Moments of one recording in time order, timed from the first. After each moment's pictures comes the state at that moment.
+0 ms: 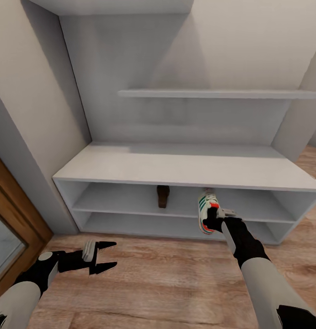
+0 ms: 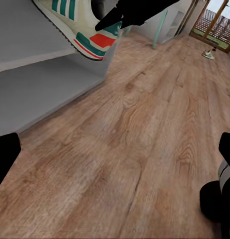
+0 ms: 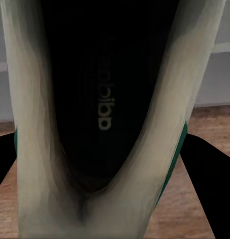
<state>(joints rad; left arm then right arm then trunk) -0.71 0.21 0.30 -0.41 -0.17 -0.28 -1.57 -0.79 -0.01 -0.15 -0.75 0.01 0.62 -0.01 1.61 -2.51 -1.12</state>
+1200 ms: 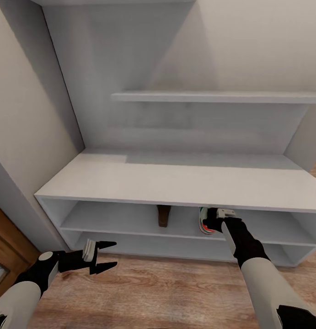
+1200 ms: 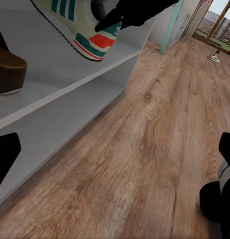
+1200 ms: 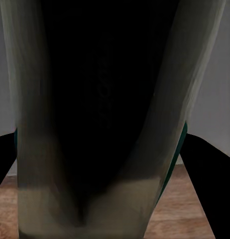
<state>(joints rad) -0.71 0.21 0.30 -0.41 -0.17 -0.28 -1.57 -0.79 -0.01 -0.15 -0.75 0.01 0.62 -0.01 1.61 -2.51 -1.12</state>
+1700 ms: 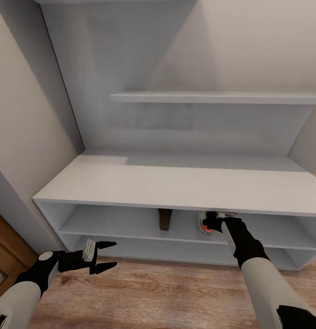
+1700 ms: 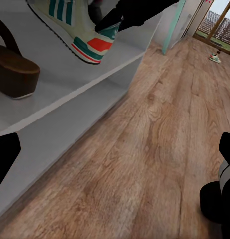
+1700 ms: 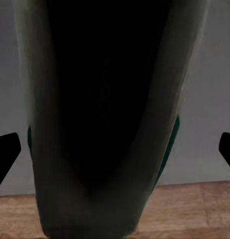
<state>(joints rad) -0.71 0.21 0.30 -0.41 -0.17 -0.28 -1.57 -0.79 -0.01 -0.15 -0.75 0.01 0.62 -0.01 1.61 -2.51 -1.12</state>
